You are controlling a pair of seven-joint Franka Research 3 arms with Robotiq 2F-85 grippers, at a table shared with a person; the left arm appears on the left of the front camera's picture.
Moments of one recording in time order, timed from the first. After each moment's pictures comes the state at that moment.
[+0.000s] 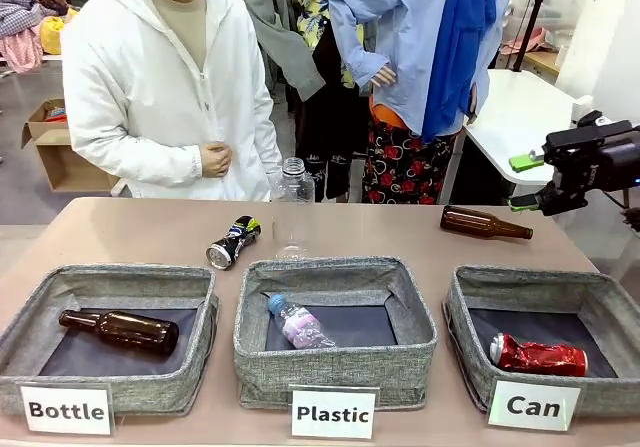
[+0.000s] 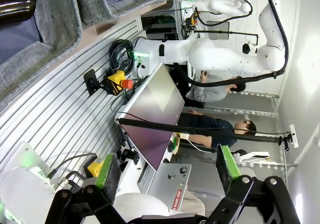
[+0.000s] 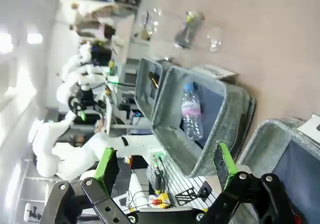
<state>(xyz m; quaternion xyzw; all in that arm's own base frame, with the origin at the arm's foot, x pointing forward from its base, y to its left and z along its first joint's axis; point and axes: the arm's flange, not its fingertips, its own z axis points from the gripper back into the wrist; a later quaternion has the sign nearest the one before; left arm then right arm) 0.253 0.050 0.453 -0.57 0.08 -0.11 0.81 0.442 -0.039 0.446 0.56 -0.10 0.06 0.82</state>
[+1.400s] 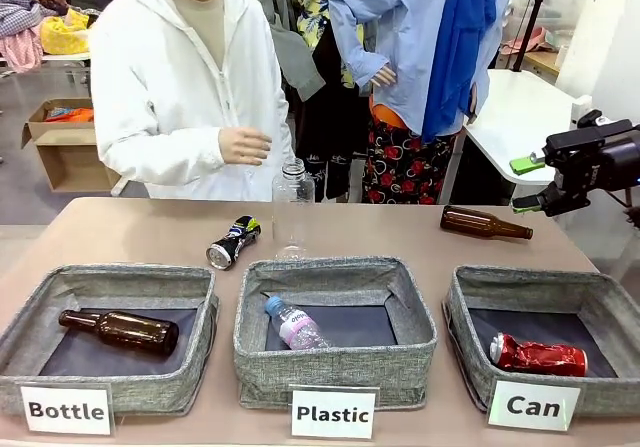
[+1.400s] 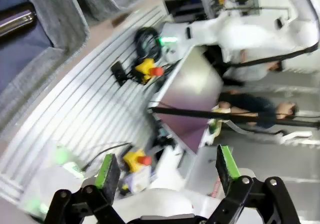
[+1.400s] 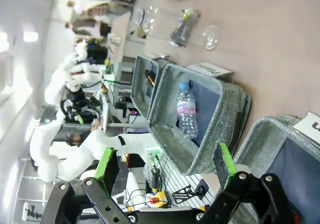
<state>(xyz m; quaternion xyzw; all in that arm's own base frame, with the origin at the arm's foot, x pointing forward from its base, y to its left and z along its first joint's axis) 0.259 0.011 0.486 -0.48 0.06 -0.23 0.85 0.442 -0.043 0.447 0.55 -0.10 0.07 0.83</state>
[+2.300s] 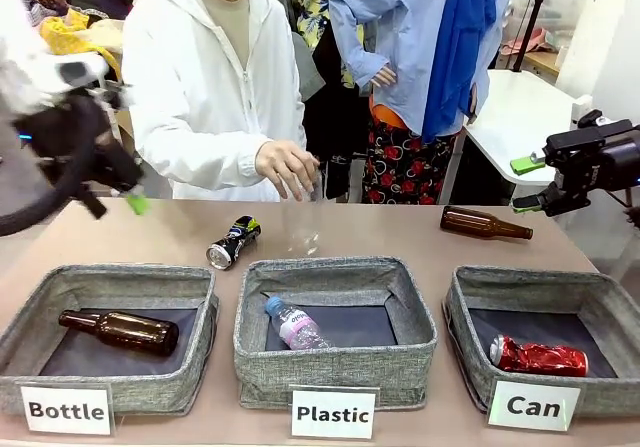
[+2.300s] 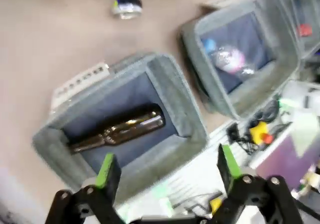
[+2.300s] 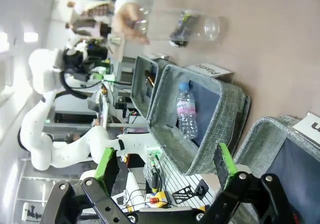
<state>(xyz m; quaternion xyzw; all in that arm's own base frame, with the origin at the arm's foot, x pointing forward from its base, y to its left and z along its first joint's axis) 0.410 -0.071 0.519 -0.21 -0.05 -0.20 0.95 0.442 -0.043 0.448 0.55 -0.10 0.07 0.83</state>
